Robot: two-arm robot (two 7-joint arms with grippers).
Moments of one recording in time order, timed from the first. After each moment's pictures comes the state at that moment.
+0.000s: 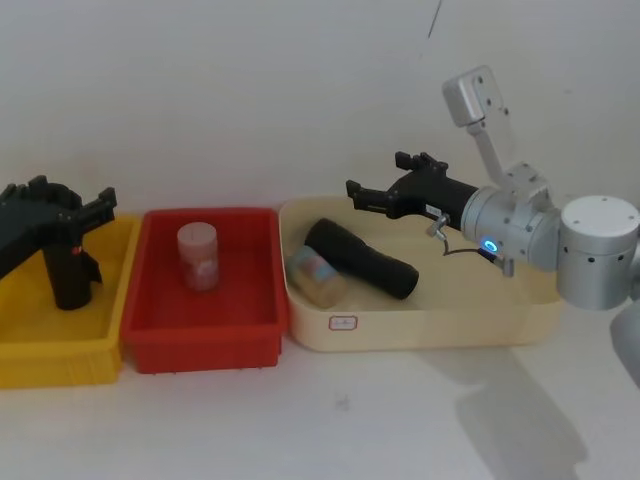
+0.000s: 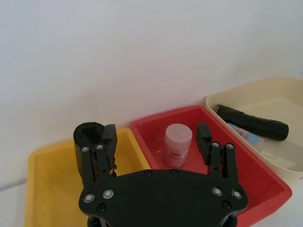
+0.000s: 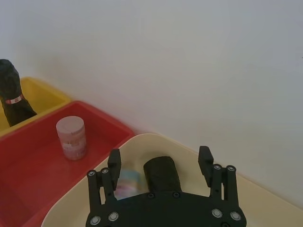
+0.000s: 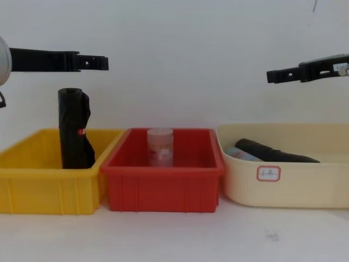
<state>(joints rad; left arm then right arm) -0.49 0.45 0.33 -1.56 -0.58 0.35 -0.18 0.69 0.41 -0.40 -1.26 0.36 0.30 0.40</state>
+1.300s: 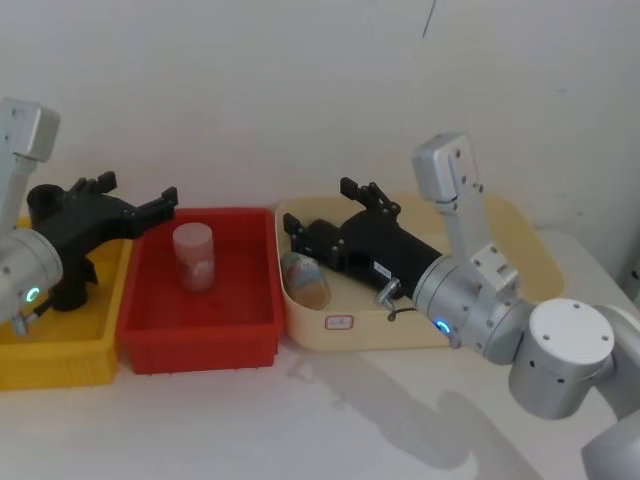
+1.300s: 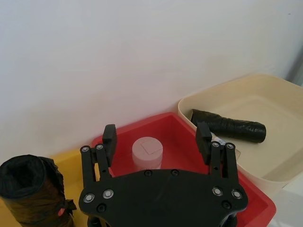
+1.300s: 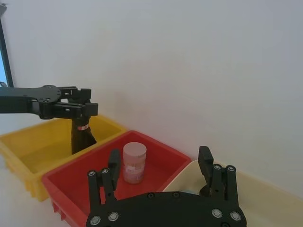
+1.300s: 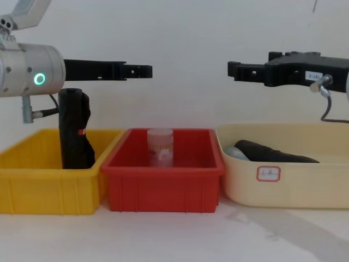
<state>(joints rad) -0.61 0.34 0.43 -1.37 -0.52 0.28 -0.29 0.39 0.36 -0.38 -1.59 0.34 0.13 0.29</state>
